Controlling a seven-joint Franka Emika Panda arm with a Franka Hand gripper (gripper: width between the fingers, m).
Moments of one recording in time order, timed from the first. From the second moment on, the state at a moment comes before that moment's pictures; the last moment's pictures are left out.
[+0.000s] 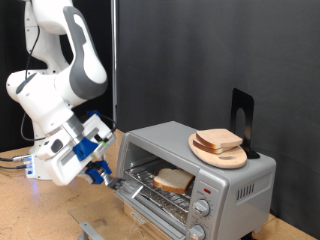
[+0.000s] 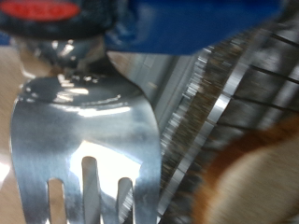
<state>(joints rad) -0.25 -0.21 0.06 -2.72 1.13 2.44 -0.64</state>
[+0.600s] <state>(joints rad) -0.25 -0.45 0.04 -2.72 1.13 2.25 -0.59</state>
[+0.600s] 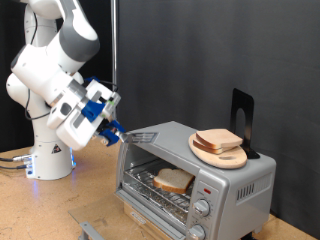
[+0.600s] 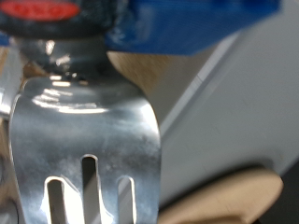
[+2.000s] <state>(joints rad) -0.18 -0.50 0.44 -2.62 0.91 2.24 -0.28</state>
